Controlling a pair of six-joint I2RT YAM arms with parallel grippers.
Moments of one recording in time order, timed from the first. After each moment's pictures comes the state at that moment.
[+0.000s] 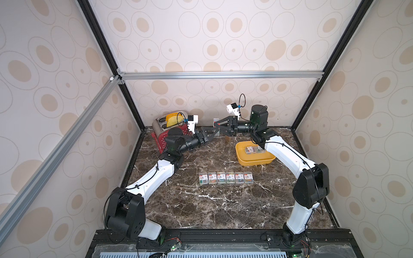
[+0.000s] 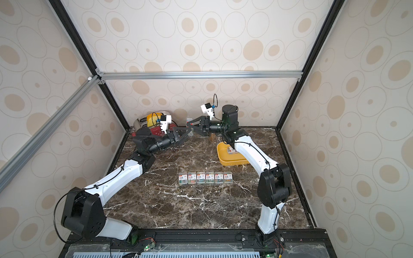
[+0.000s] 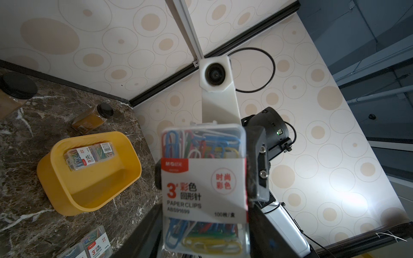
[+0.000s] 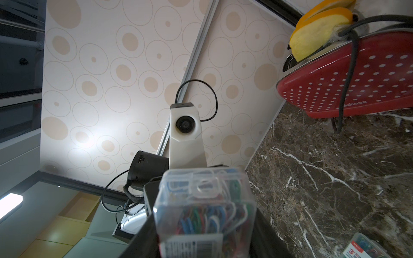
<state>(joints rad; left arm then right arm) -0.38 1.45 1.07 0.50 0.71 -1.16 0.52 1.82 1.66 0.09 -1.08 1.04</state>
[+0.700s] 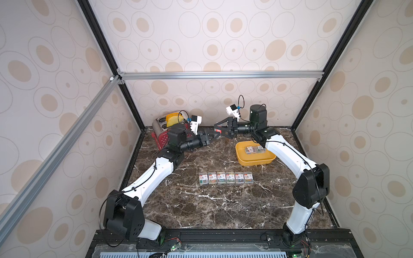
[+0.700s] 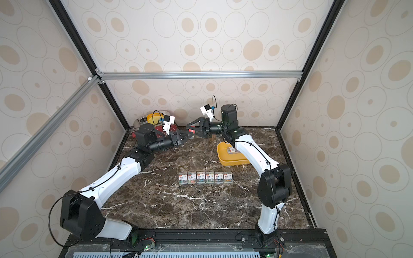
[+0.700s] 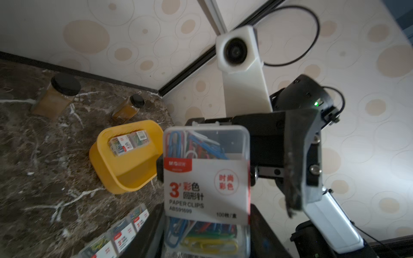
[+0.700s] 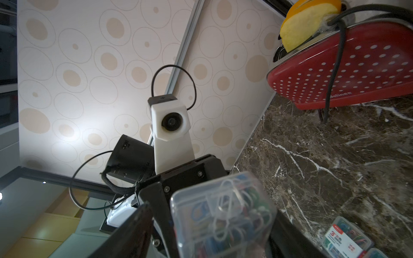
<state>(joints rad) -0.38 1.42 1.19 0.04 0.67 -0.78 0.51 1.82 1.71 -0.13 -1.08 0.86</state>
